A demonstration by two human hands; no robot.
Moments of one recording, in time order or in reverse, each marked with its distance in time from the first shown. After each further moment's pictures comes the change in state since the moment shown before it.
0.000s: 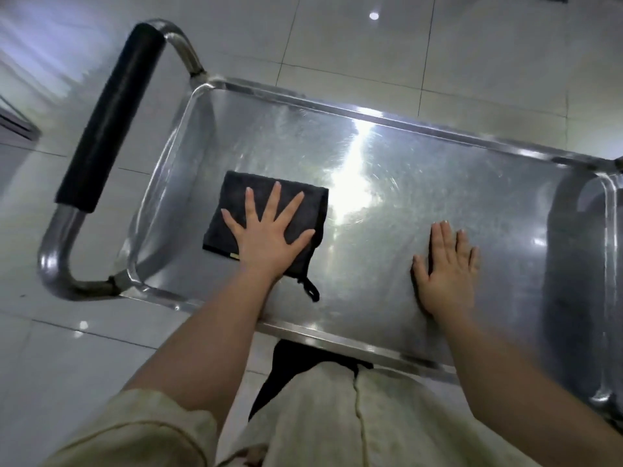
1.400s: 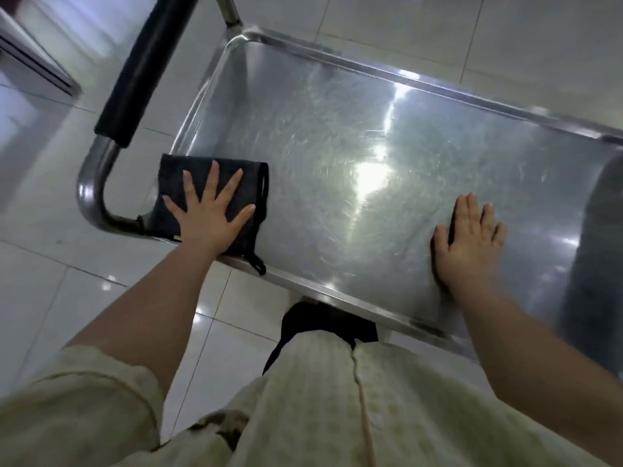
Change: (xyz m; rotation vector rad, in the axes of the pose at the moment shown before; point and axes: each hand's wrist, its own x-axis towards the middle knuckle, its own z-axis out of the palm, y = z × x) left_hand -0.063 -0.114 -0.009 -0.029 -0.064 -0.227; right_hand -0.002 0.002 -0.002 0.017 0.009 -0.029
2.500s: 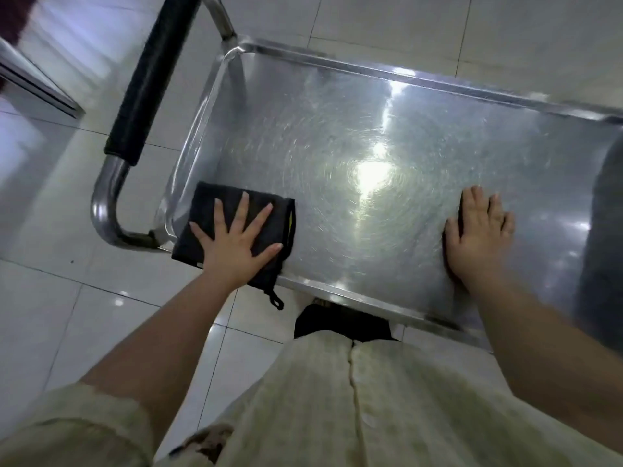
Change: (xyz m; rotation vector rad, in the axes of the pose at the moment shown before) left_hand -0.039 0.010 0.004 0.100 -0.117 0.175; right_hand 0.002 0.003 0.004 0.012 0.007 0.002
